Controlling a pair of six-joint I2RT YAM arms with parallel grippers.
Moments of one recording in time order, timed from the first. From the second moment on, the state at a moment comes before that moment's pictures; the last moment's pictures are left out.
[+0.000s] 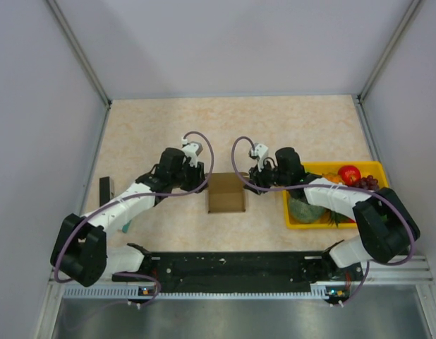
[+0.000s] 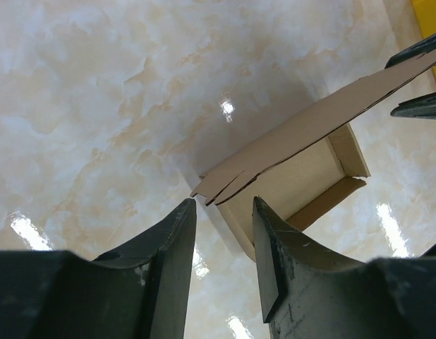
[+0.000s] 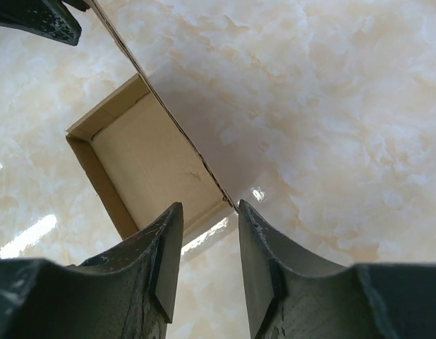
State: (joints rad) left arm -0.48 1.27 0.75 -0.20 0.23 -0.23; right arm 0.55 1.43 0.68 0.19 -0.49 -0.08
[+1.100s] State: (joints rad) left arm -0.48 1.20 0.57 0.13 0.24 -0.13; right arm 0.55 1.46 0.68 0.20 -0.52 -0.11
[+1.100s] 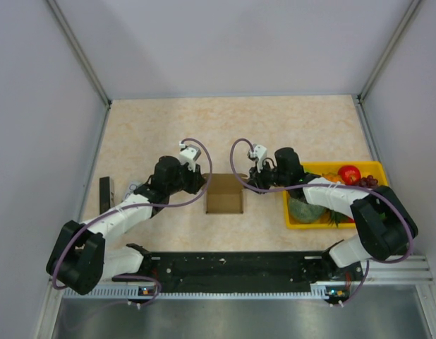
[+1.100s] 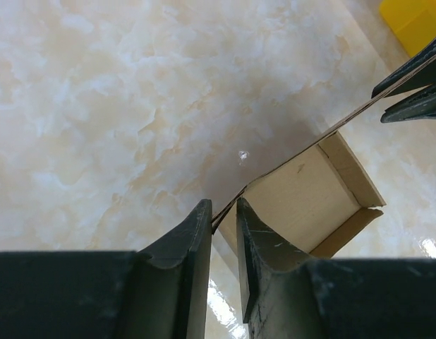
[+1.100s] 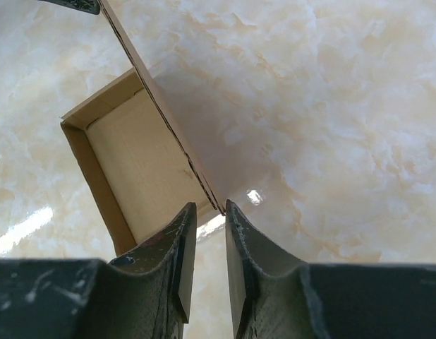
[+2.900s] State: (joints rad) left arm -0.47 1.20 0.57 0.09 0.27 -0.14; right arm 0.46 1.55 0.79 0.17 -0.57 -0.16
